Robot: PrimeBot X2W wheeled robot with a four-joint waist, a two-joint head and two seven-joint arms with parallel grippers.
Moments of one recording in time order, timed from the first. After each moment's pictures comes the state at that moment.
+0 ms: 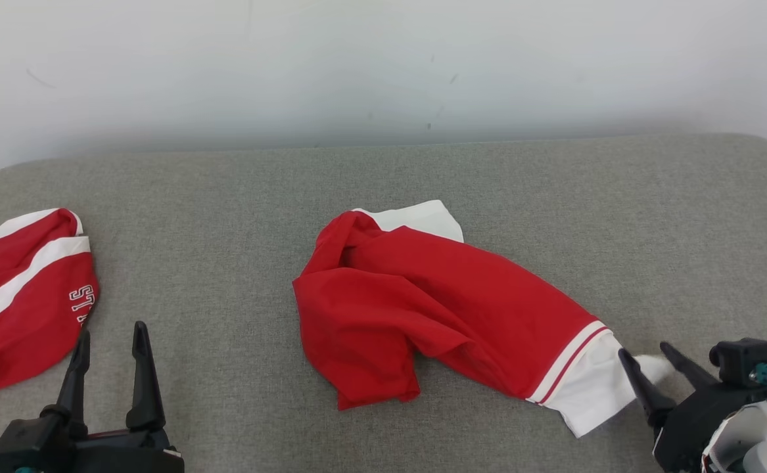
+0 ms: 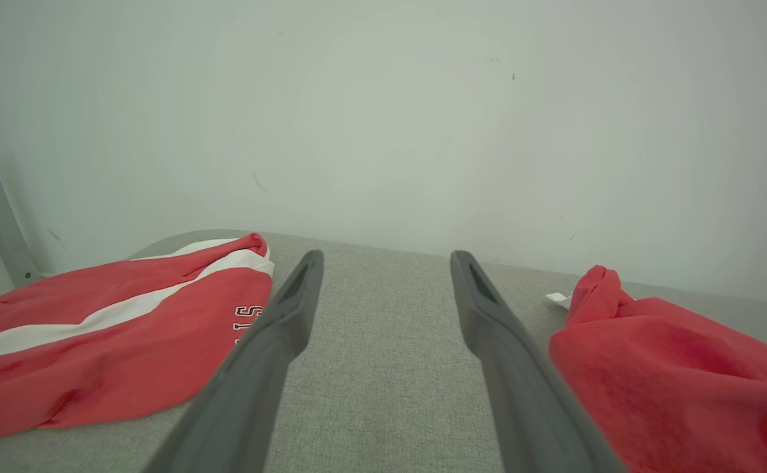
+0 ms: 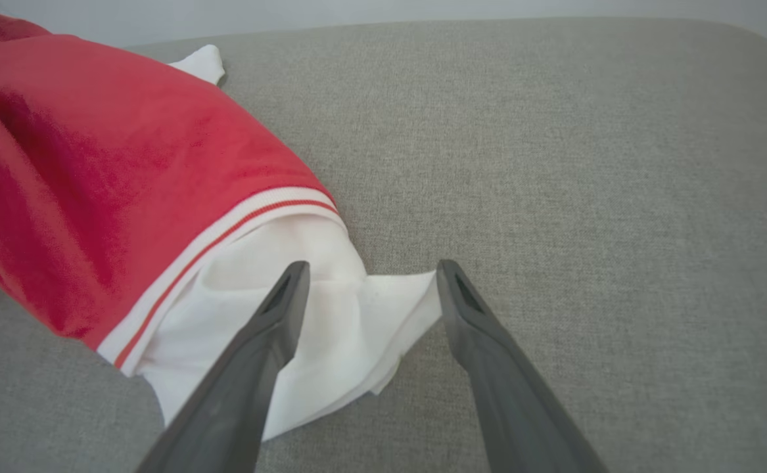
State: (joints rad) left arm -0.05 0.05 0.01 0.12 -0.14 -0.02 -0.26; right arm -0.15 -0.35 0.21 0.45 0.54 0.13 0.03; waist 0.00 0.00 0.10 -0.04
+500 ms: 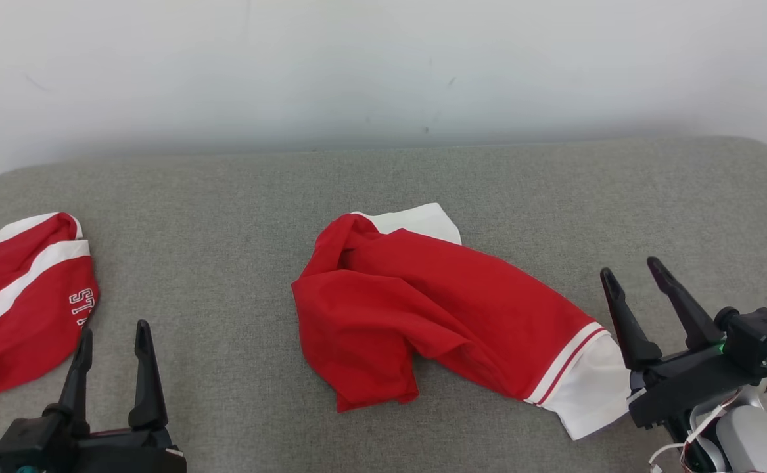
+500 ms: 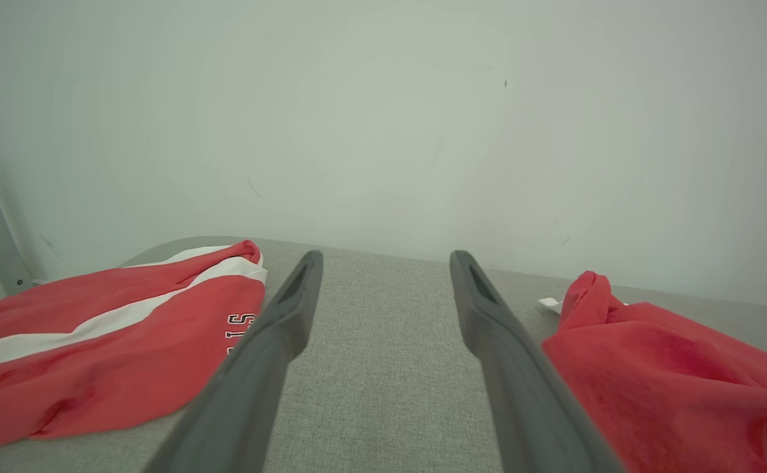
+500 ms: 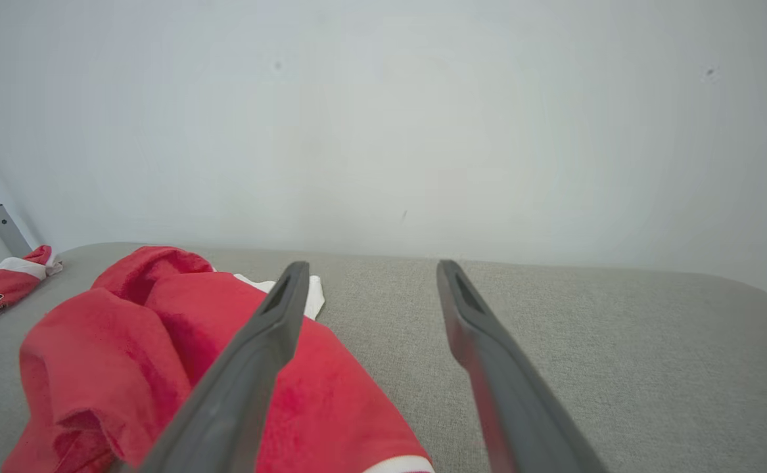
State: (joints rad) left arm -0.05 0.05 0.00 0.12 -0.14 -0.02 -0.26; right arm -0.18 -0.29 0.16 0.24 0.45 0.13 -0.25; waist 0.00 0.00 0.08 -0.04
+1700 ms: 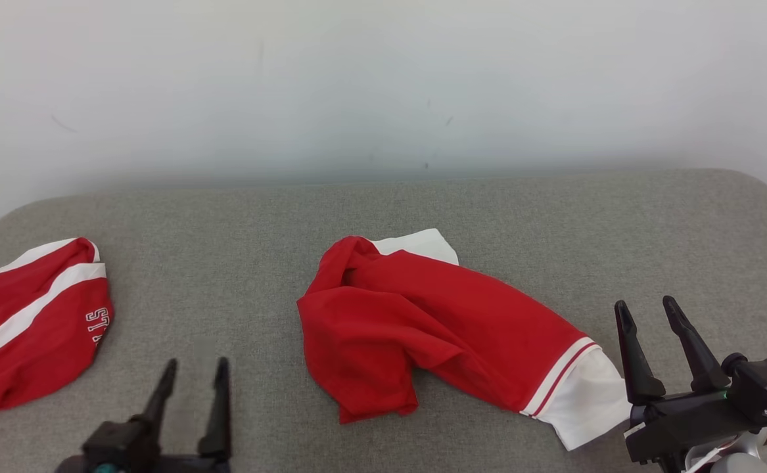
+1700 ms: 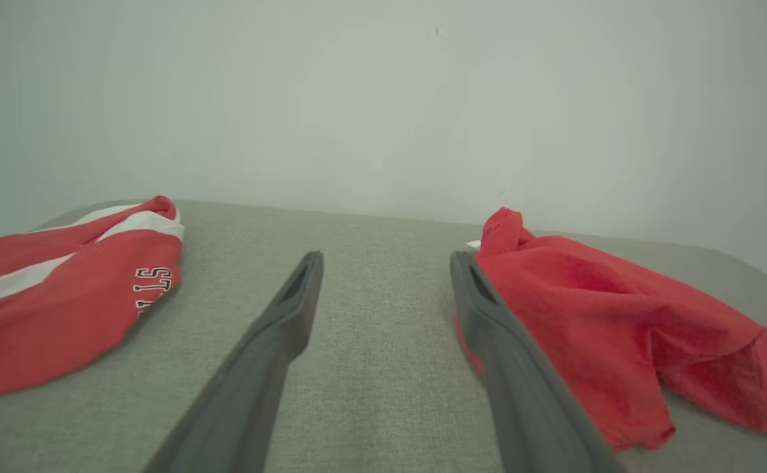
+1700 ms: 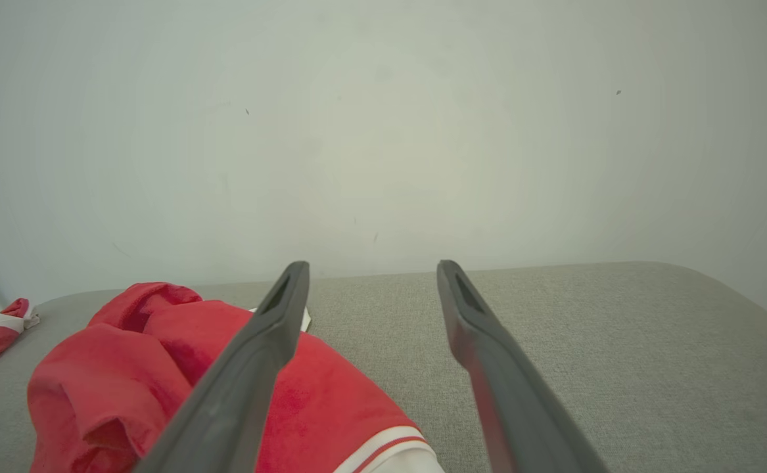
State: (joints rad) left arm -0.04 0.05 -0.11 0.23 -0.15 -0.07 -0.23; right arm -0.05 -0.14 -0.01 0.20 0.33 0.13 -0.26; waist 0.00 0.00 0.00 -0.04
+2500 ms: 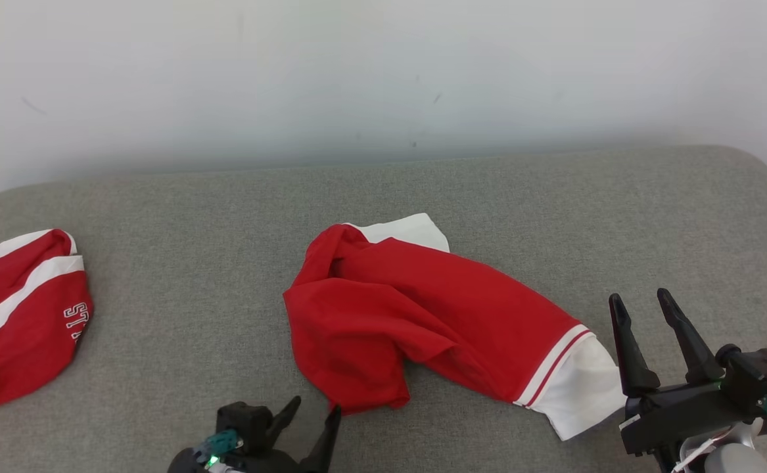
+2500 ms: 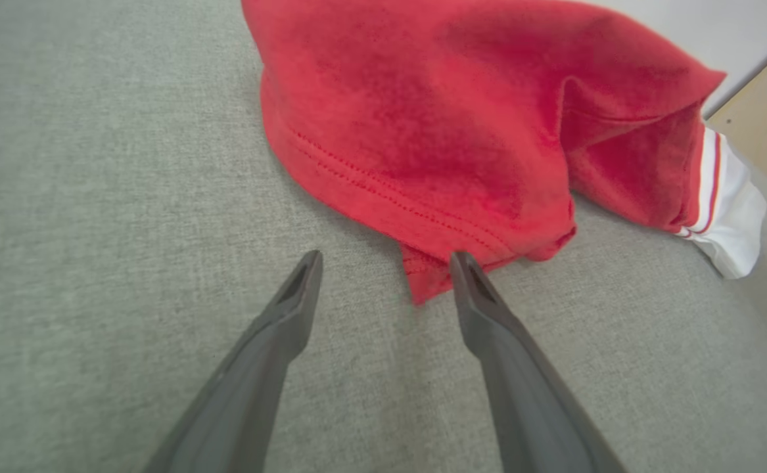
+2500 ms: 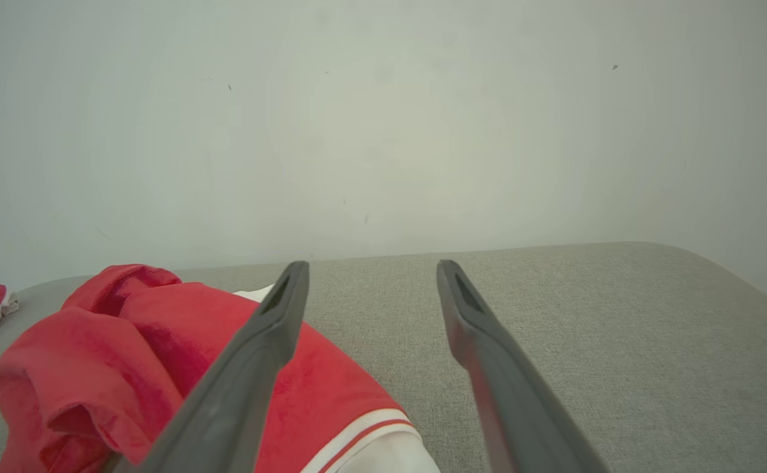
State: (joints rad) left arm -0.26 0.05 -0.52 0.67 -0.35 -0.12 -0.15; right arm -0.08 -0.14 0.00 0.22 0.33 0.13 -0.26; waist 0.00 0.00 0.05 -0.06
